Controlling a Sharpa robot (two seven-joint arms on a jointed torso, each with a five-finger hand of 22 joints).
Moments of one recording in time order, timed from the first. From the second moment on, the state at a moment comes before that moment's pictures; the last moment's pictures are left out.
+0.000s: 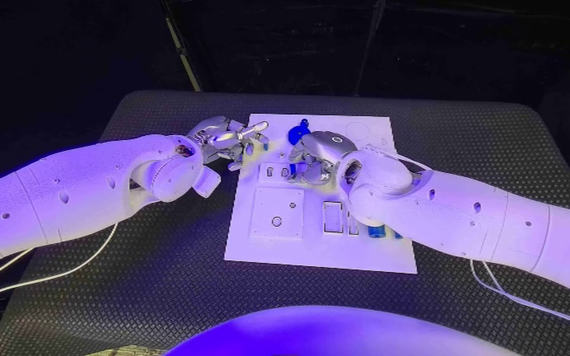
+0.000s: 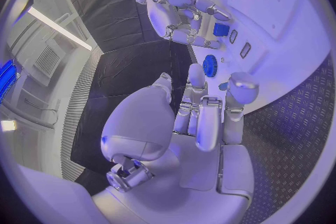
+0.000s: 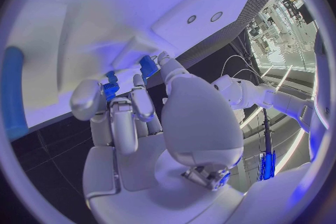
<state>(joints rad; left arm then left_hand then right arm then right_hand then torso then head) 1.08 -0.94 0.03 1.52 -0.33 -0.21 0.02 1.15 0.07 -0.03 0.27 0.05 1.04 0.12 0.20 0.13 1.12 0.05 0.84 0.59 1.47 -0.02 1.47 1.31 0.11 1.26 0.09 1.15 1.04 1.07 -0.49 -0.02 1.43 -1.63 -0.33 -0.31 1.29 -0.14 0.14 0.11 0.14 0.93 0.17 0.07 0.07 1.30 0.08 1.32 1.26 1.47 0.01 1.55 1.31 0.09 1.28 0.11 1.30 1.03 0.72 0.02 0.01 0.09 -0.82</state>
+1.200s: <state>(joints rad) 1.23 -0.81 0.02 1.44 -0.78 0.01 -0.40 1.08 0.09 -0.23 0.29 0.05 1.00 0.09 0.38 0.25 1.21 0.02 1.11 0.86 1.47 -0.04 1.54 1.31 0.11 1.34 0.06 1.25 1.17 1.13 -0.86 0.15 1.61 -0.94 -0.41 0.06 1.43 -0.10 0.04 0.24 0.27 0.91 0.17 0.12 0.08 1.13 0.08 1.16 1.01 1.46 0.01 1.43 1.31 0.14 1.14 0.11 1.11 0.74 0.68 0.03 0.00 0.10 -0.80</state>
